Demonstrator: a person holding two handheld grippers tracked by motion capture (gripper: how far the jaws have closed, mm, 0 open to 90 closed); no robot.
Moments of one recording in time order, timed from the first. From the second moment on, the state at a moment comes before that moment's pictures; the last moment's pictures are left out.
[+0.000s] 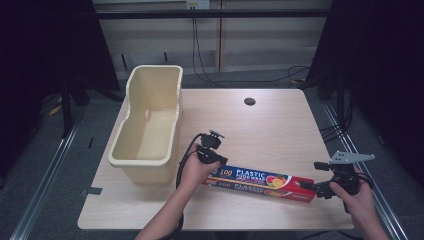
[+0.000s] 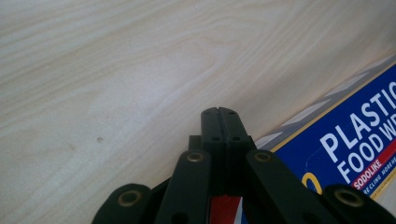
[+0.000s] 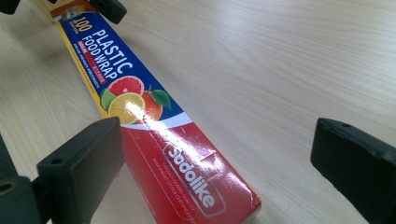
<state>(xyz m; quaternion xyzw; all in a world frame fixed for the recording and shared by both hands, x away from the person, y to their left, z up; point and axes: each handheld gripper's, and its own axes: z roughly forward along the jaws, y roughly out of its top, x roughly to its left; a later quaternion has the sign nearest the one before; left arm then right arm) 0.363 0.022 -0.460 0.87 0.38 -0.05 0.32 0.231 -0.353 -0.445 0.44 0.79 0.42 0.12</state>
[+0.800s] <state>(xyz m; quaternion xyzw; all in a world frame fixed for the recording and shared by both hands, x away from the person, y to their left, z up) 0.342 -0.011 -0.450 0.89 0.25 -0.08 0.37 0.231 -0.354 -0.445 0.43 0.79 0.43 0.12</state>
